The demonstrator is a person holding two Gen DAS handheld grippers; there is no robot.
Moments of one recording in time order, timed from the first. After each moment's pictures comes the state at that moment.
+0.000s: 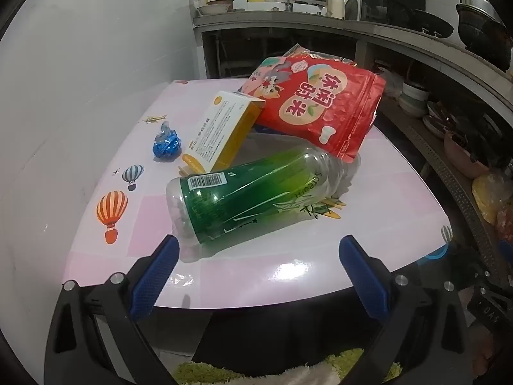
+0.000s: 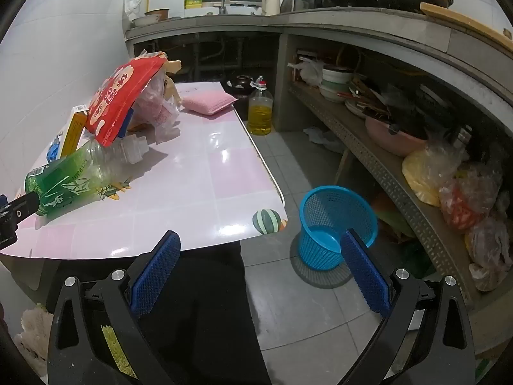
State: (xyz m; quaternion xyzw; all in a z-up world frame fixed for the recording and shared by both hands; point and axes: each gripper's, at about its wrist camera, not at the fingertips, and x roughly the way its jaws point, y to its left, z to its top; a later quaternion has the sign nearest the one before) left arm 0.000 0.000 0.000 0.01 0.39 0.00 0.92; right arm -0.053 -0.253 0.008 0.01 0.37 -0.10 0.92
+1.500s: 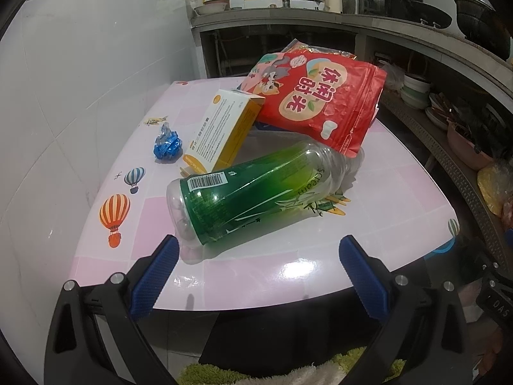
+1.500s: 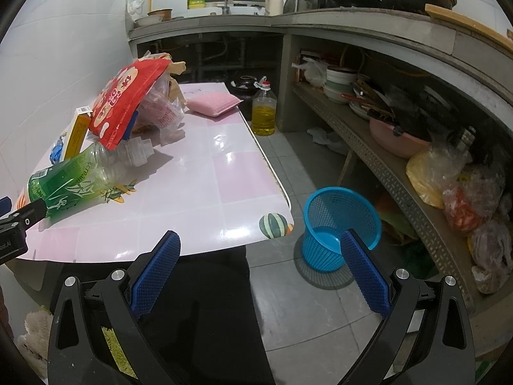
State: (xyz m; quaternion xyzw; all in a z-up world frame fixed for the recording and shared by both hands) left arm 0.004 0.000 -0.004 0.03 0.39 0.00 0.92; right arm -0.054 -0.255 0.010 0.01 0.37 -0.10 0.92
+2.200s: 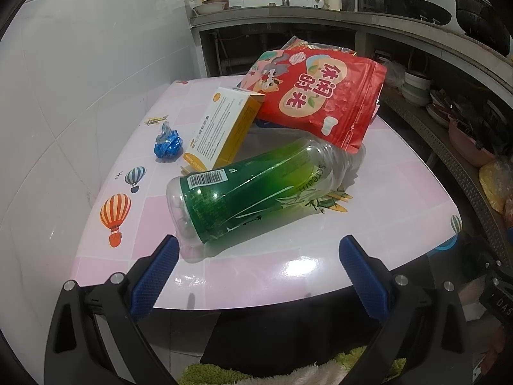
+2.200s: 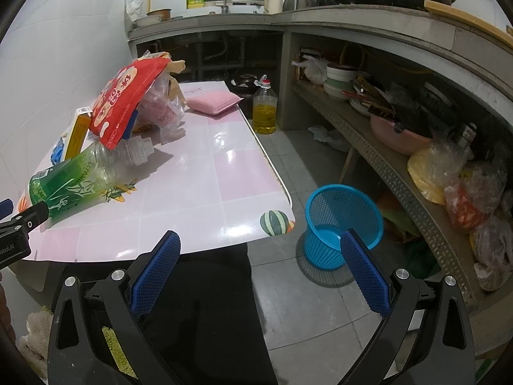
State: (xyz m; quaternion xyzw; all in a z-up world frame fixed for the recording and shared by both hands) left arm 0.004 -0.001 -0.006 0.04 0.39 0.00 0.92; right arm -0.049 -0.246 0.007 0.02 0.37 -0.10 0.92
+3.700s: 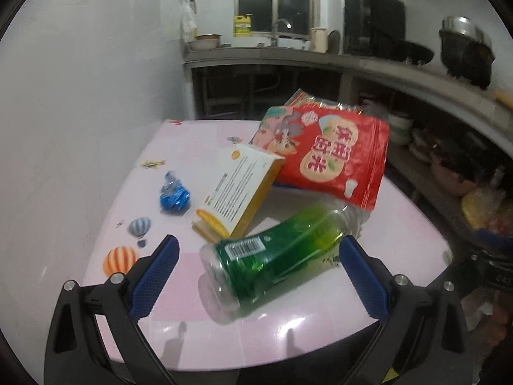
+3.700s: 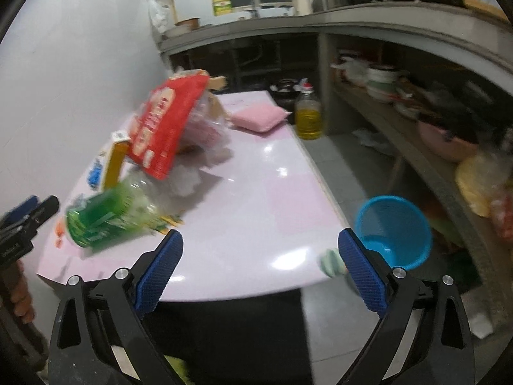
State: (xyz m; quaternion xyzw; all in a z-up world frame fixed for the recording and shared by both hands) left arm 0.024 0.063 0.024 0.01 0.30 -0.07 0.95; right arm -0.003 -0.238 0.022 0.08 0.36 0.01 0.93
